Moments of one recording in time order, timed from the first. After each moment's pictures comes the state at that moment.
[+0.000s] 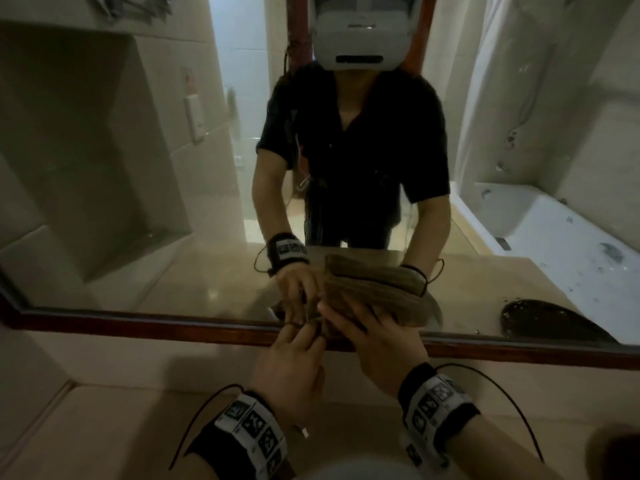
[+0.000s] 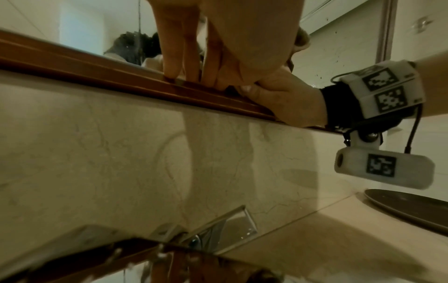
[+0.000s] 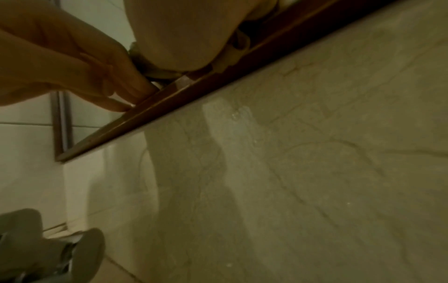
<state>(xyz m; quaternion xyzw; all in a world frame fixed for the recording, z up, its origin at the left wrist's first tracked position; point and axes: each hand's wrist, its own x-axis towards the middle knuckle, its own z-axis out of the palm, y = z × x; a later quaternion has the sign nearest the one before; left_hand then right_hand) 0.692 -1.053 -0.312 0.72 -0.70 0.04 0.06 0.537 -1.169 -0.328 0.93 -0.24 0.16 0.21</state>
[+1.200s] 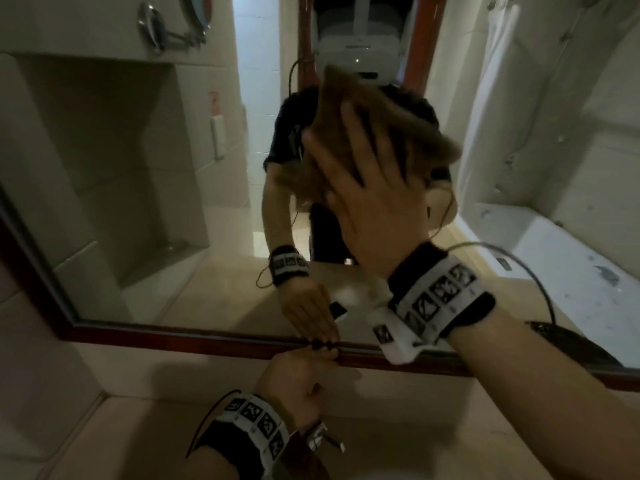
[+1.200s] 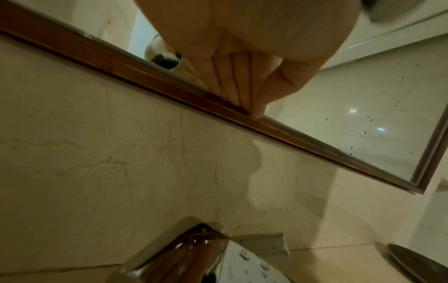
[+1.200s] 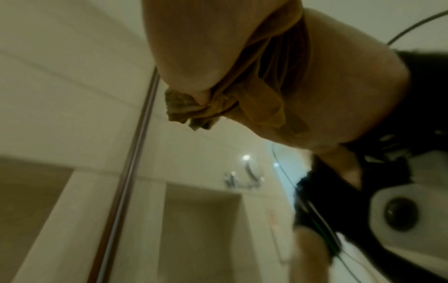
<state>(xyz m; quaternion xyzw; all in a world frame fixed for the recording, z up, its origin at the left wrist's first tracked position) 0.755 -1.032 -0.306 0.67 -0.72 -0.11 0.15 0.651 -1.140 -0.103 0.83 -0.26 0.39 0.30</state>
